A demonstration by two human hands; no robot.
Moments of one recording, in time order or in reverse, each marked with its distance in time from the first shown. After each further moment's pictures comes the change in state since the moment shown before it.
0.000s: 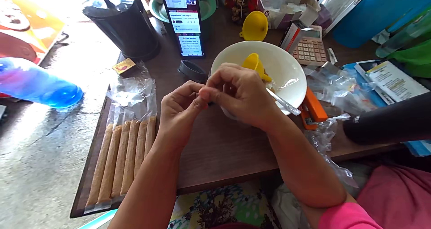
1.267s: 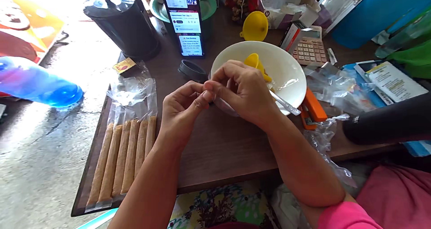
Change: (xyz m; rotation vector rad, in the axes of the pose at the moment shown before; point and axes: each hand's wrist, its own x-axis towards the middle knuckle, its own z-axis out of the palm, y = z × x) left_hand 0.000 0.000 0.001 0.003 0.008 -0.021; right_hand -0.003 0.000 -0.001 -0.112 0.021 0.080
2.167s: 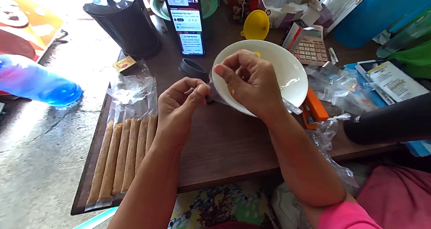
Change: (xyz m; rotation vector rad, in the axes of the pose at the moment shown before) left_hand 0.001 0.001 -0.002 0.001 0.044 0.019; right_hand 0.004 0.006 -0.003 0.094 0.177 0.031
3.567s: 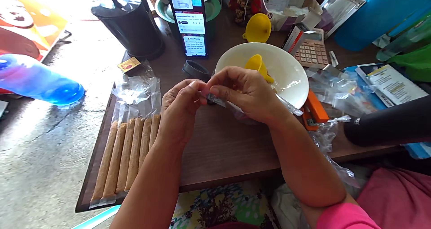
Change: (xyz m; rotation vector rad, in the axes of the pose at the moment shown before) left_hand 0.002 0.000 -0.003 -0.169 0.070 -0.134; right_hand -0.001 0.001 0.001 0.306 -0.315 0.079
